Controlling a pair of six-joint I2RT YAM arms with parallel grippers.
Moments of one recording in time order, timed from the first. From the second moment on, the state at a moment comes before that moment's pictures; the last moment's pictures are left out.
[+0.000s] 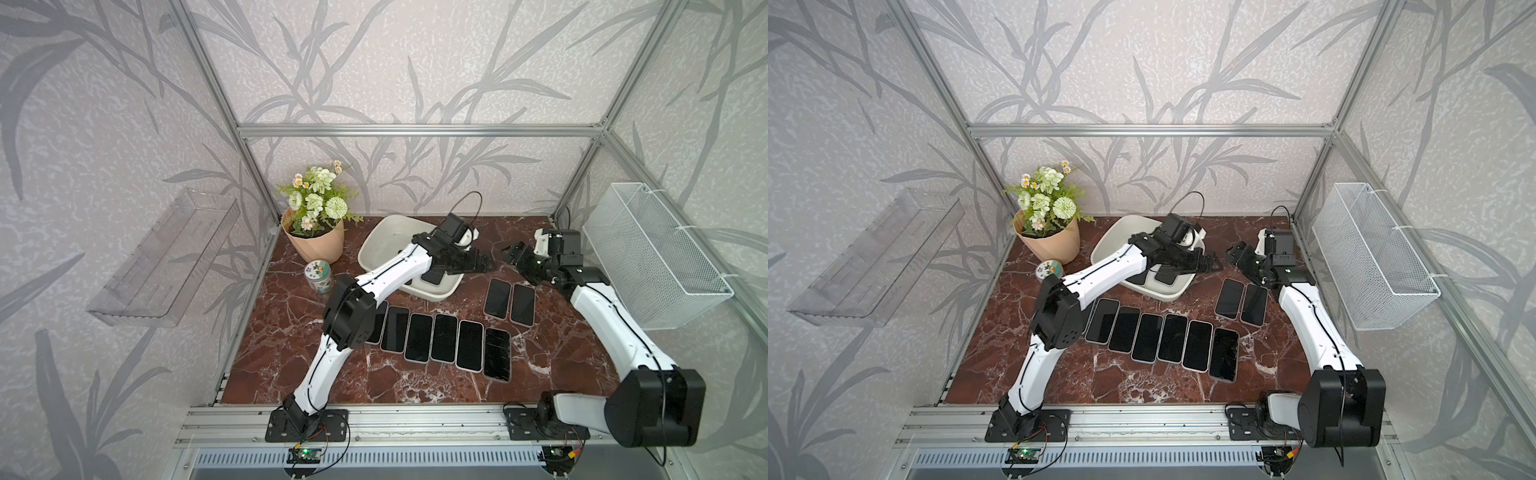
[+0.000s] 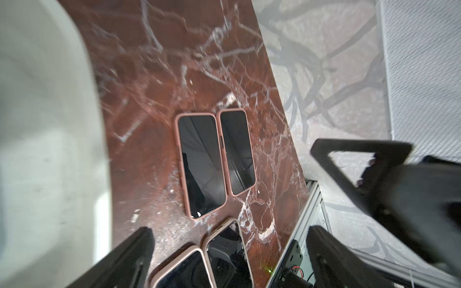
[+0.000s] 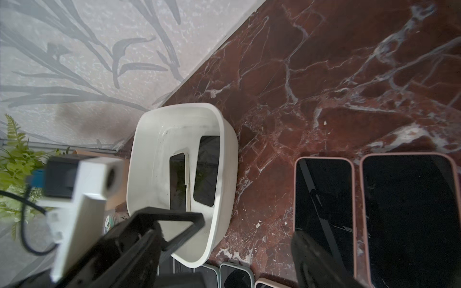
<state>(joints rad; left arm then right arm) -0.73 2.22 2.06 -0.59 0.48 -0.60 0.04 1.32 1.08 -0.47 -0.34 0.68</state>
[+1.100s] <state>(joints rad) -0.50 2.61 2.53 -1.24 -0.14 -0.23 0.42 2.25 2.13 -1.03 -0.14 0.55</state>
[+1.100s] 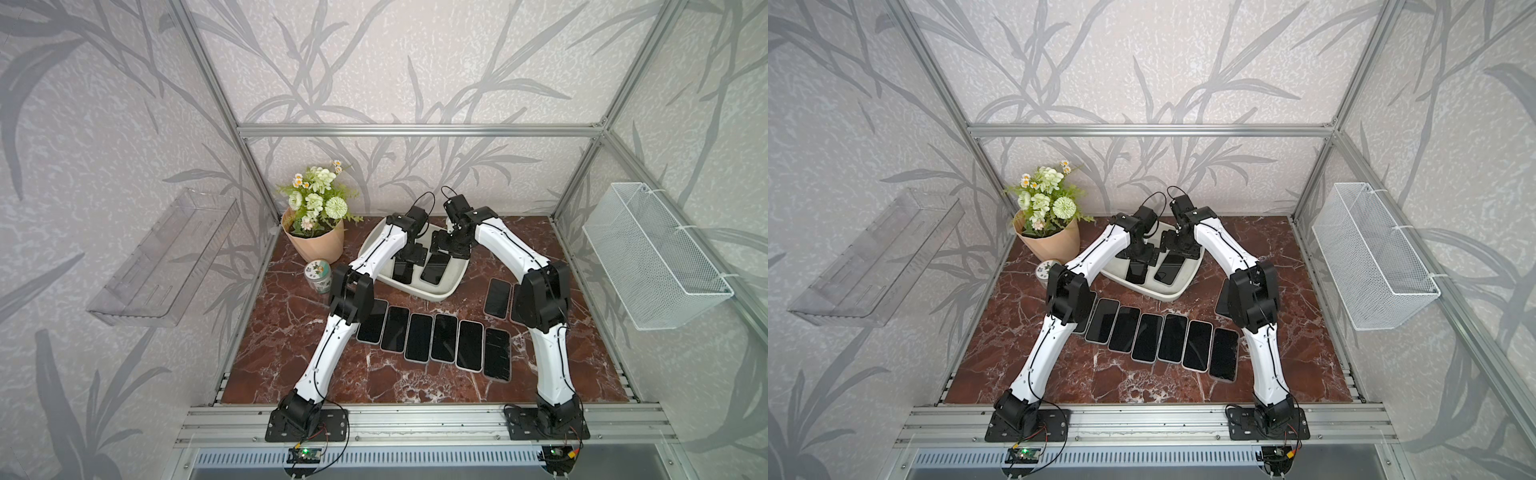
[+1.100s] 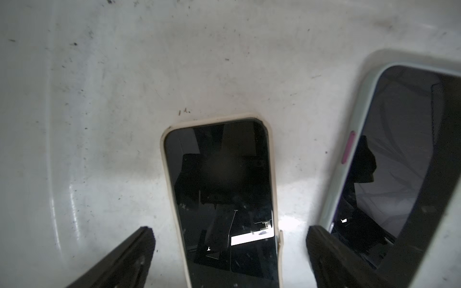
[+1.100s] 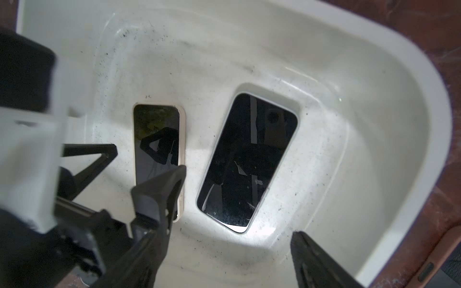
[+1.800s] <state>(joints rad) -0.48 2.67 2.54 -1.22 -0.04 -0.20 0.45 2.32 2.12 -1.05 -0.11 0.54</state>
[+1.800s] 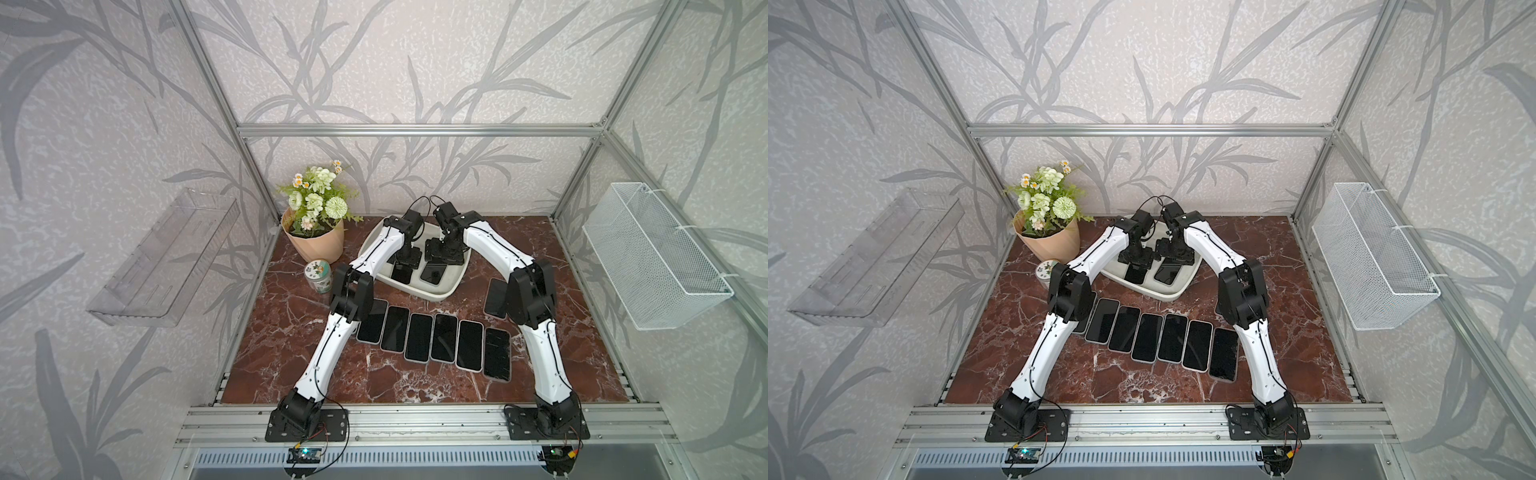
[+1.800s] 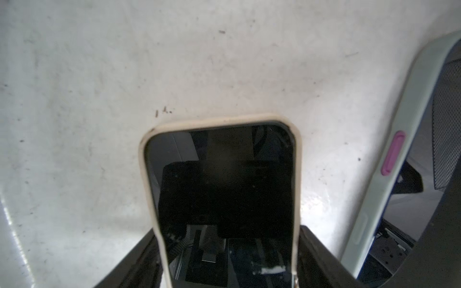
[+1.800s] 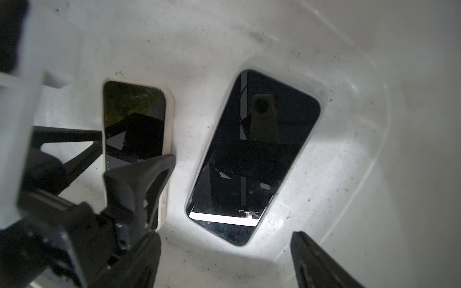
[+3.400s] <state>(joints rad) -0.44 1.70 1.72 -1.32 -0.21 -0.17 0.48 2.72 2.67 -1.37 -0.01 0.64</state>
